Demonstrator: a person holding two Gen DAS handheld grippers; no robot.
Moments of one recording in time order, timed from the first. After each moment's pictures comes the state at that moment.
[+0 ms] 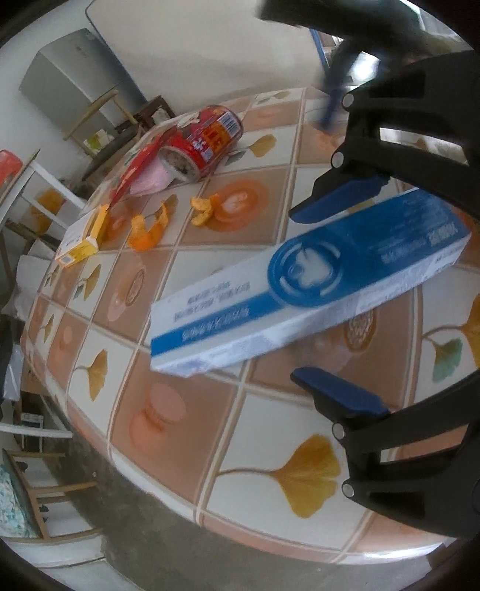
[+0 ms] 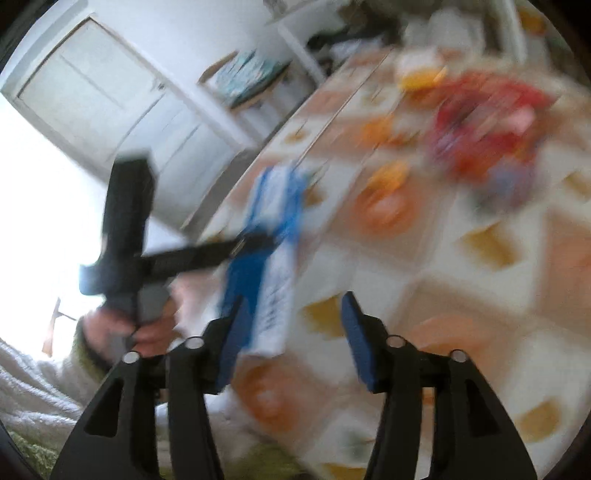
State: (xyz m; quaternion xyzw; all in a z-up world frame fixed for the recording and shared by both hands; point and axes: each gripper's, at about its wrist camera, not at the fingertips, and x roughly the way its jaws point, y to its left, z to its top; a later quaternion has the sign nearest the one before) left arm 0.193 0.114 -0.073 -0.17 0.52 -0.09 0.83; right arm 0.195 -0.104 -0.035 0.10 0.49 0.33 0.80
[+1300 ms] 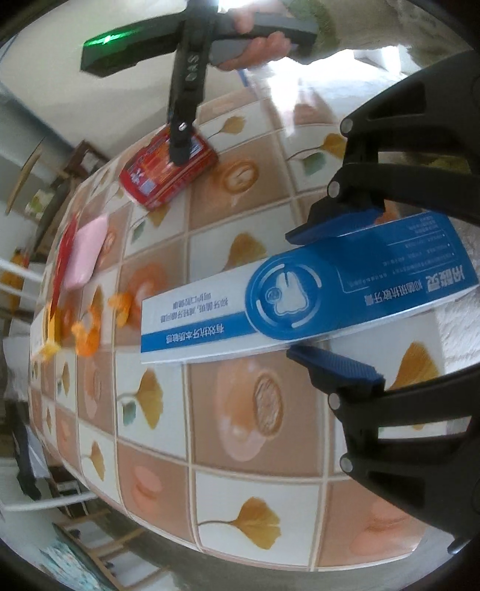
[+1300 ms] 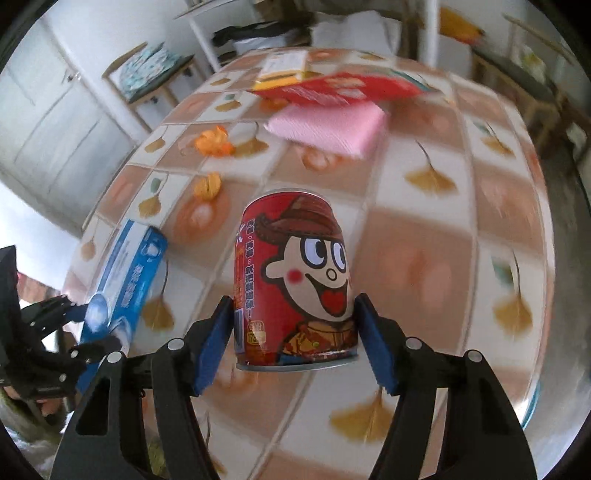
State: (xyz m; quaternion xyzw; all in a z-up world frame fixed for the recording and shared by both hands) left arm 0.121 0.046 -0.067 -0.03 0.53 -0.18 0.83; right arm 0.213 -0.171 -0.050 0.02 0.55 0.17 0.82
